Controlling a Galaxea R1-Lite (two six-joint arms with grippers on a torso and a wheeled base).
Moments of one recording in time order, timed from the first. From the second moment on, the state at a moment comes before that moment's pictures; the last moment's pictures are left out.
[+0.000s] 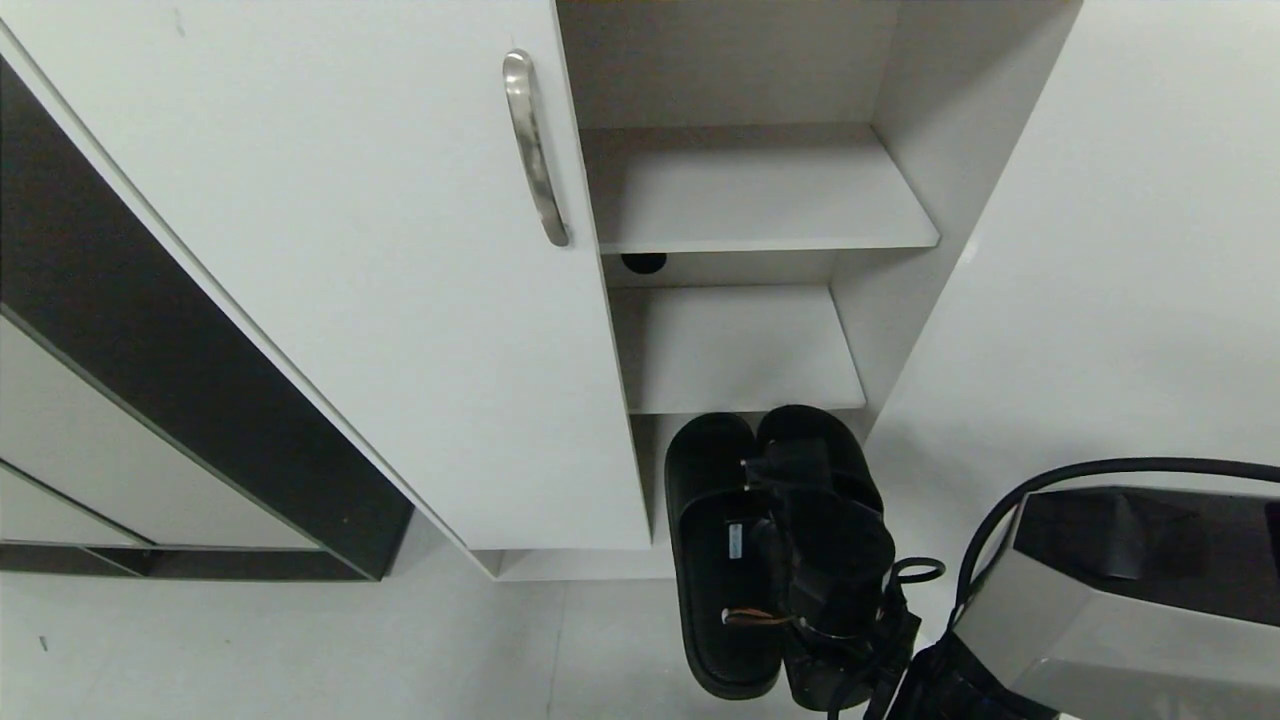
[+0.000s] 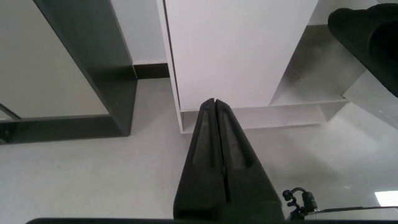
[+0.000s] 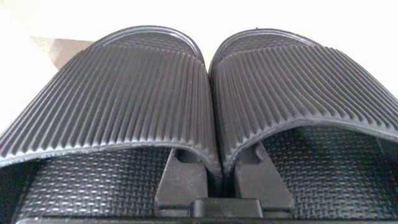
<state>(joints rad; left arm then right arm) 0.00 0.00 0.00 0.00 -0.02 0.03 0.90 2.24 -0.81 -1.47 -0.82 -0.03</state>
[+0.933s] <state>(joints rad) 0.00 0.00 0.00 0.00 -0.02 0.02 0.88 2.26 -0.82 -1.47 -0.82 -0.04</state>
